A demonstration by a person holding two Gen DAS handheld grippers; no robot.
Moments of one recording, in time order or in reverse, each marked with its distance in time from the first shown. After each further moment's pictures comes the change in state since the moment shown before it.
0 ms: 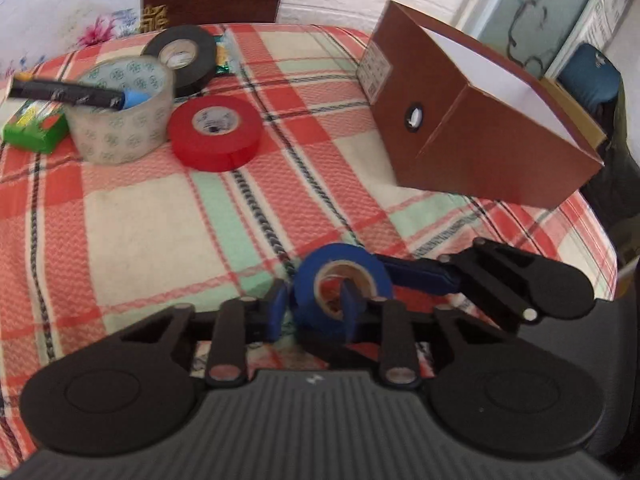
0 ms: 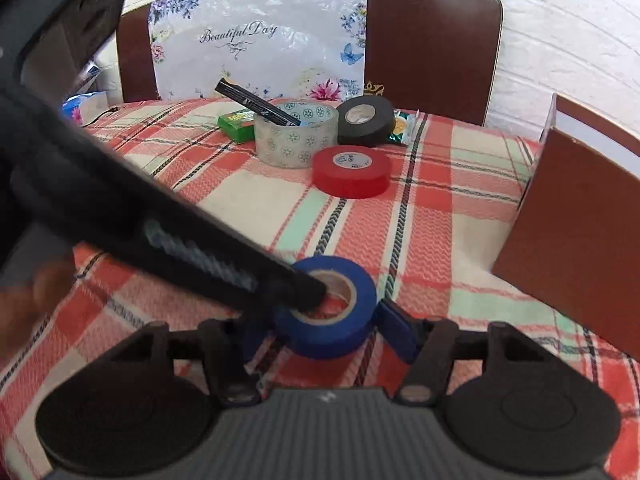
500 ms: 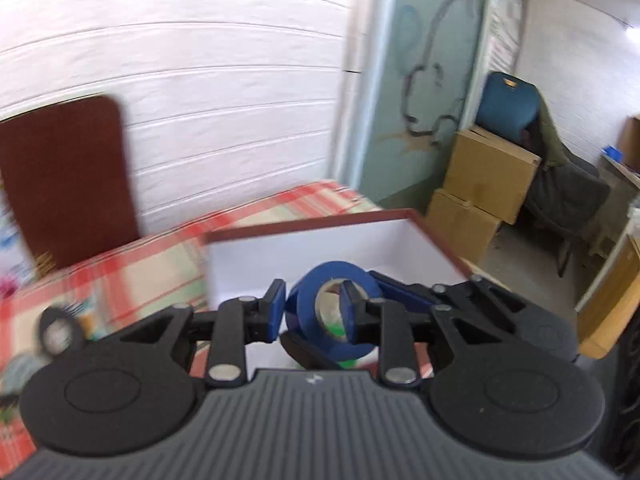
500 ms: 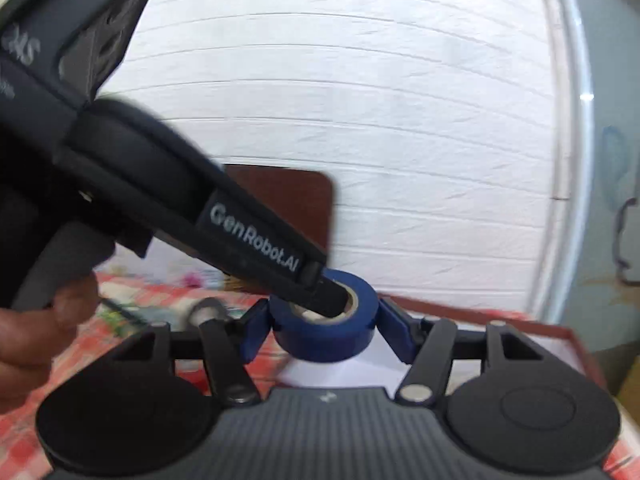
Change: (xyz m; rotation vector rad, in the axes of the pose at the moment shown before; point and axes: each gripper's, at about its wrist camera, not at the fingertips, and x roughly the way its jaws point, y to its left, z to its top) left arm -0.027 -0.148 0.127 0.265 -0.310 -0.117; right arm -0.108 -0.104 0.047 0.099 -0.452 -0.322
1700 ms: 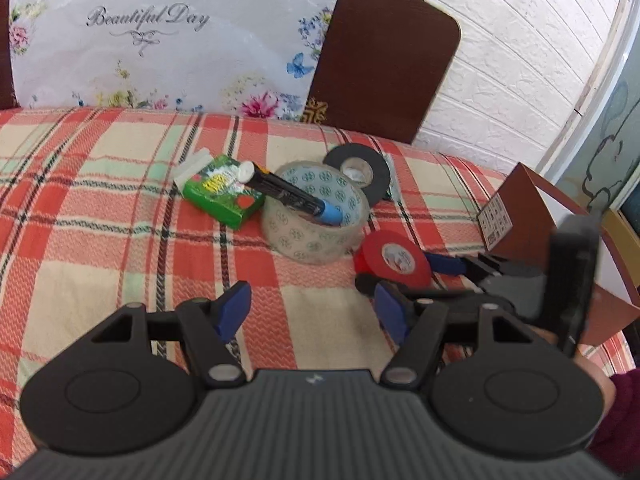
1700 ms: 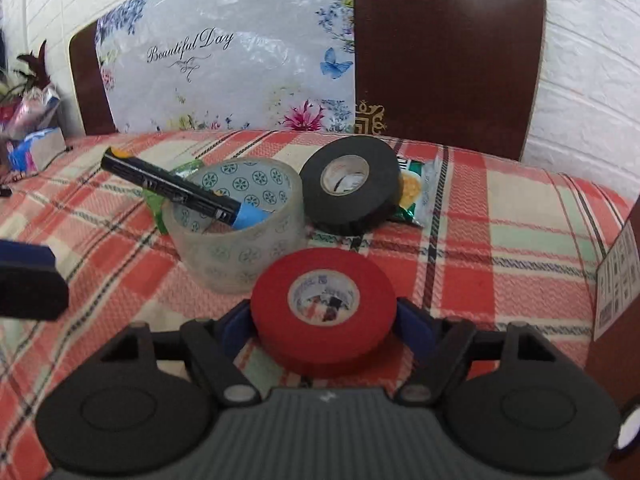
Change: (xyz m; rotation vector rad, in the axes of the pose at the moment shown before) left arm -0.105 0.200 -0.155 -0.484 0.063 0.341; right arm 0.181 0.140 -0.058 -0.054 0.469 0.341
